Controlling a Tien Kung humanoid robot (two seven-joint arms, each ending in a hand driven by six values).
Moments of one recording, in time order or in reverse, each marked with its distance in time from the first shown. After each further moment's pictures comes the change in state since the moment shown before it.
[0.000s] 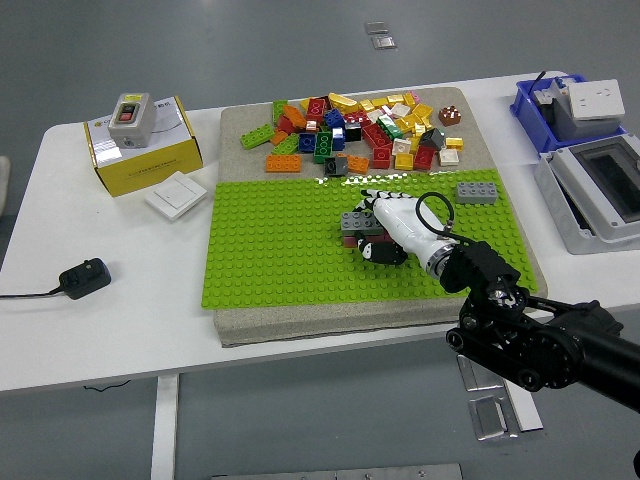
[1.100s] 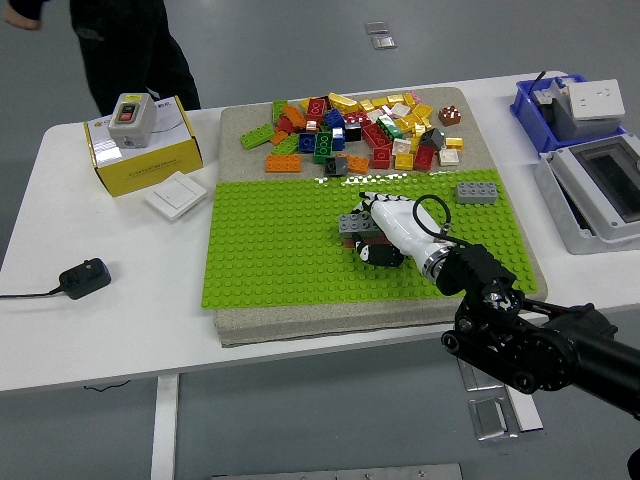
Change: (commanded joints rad) left arm -0.001 0.002 0.002 0.000 0.000 0.002 0.000; right arm -0.005 0.018 0.008 -0.010 -0.005 -0.002 -0.010
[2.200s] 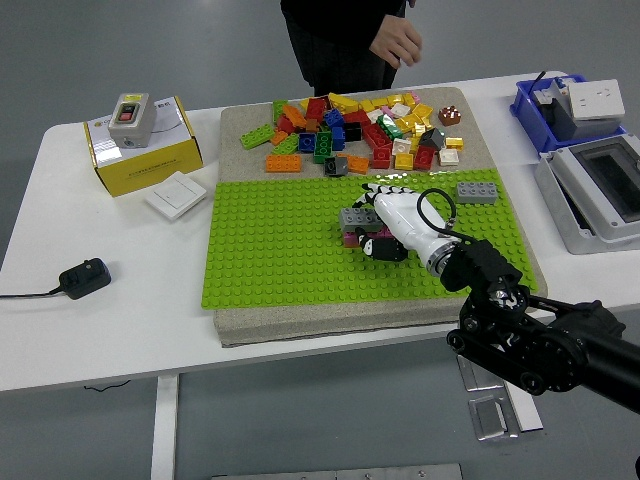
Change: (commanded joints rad) left arm 0.003 0.000 -0.005 0.000 0.004 0.000 0.002; right arm -0.009 -0.021 0.015 0.044 -0.036 0.003 -0.025
